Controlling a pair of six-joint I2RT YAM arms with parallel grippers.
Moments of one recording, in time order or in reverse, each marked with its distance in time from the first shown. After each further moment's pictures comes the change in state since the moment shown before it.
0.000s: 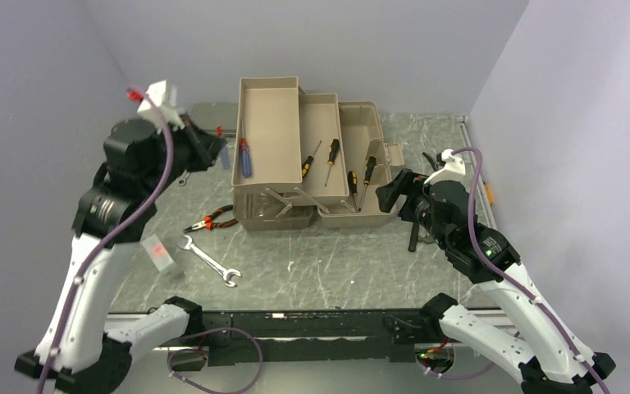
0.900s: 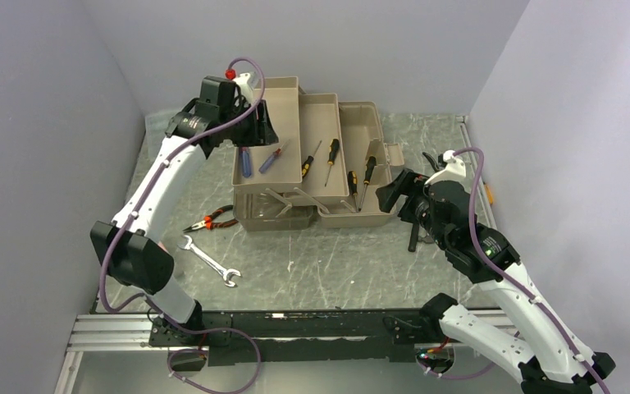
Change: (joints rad) left arm 0.019 0.656 0.263 0.022 0.300 0.194; right arm 0.000 0.003 0.000 -0.015 -0.003 0.053
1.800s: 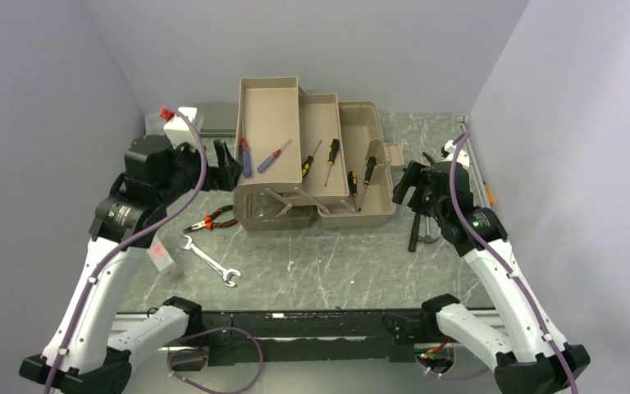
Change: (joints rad) left arm 0.019 -0.631 -0.352 0.032 -0.124 0.105; right arm -0.296 0.153 0.008 -0.066 -0.093 -0.124
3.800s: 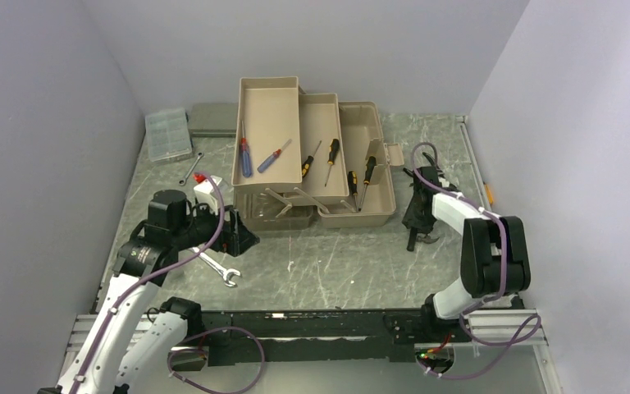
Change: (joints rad) left arm 0.062 -0.299 -0.587 0.013 0.416 0.032; right arm -0.250 0.633 -0.209 0.250 -0.016 -0.035
